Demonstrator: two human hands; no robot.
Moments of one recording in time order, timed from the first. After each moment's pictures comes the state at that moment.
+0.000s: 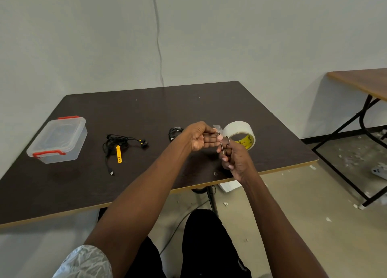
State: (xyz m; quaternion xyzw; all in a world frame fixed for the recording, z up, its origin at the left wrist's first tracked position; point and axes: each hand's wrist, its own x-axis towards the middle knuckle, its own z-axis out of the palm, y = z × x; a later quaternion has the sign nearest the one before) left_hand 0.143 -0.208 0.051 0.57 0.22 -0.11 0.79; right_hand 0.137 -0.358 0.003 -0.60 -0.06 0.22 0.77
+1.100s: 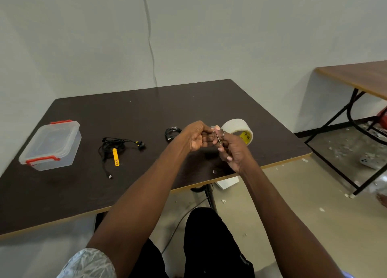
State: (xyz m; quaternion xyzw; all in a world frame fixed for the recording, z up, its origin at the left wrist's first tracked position) left_hand 0.139 -0.208 0.047 0.58 0.20 -0.11 0.79; right_hand 0.145 -0.350 0.009 -0.59 -0.06 0.21 0.78
